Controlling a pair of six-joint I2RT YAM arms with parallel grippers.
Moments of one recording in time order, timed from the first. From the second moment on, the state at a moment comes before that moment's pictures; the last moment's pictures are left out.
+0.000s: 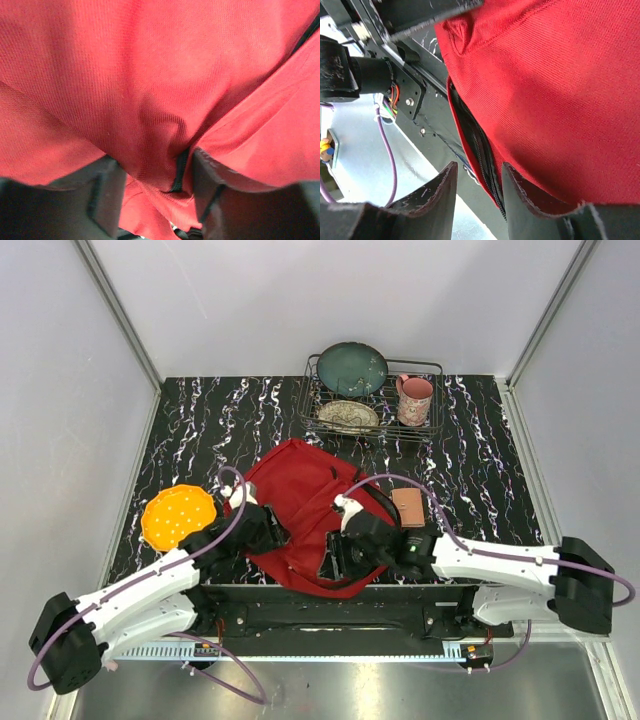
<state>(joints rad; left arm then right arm) -0.79 0.85 0.46 -0.41 -0.22 -0.99 1.17 1.19 0.72 -0.23 -0.08 0.85</state>
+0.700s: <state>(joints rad) -0.75 0.73 0.47 -0.43 -0.08 -0.88 1.23 1.45 0.87 -0.16 -0.09 0.82</state>
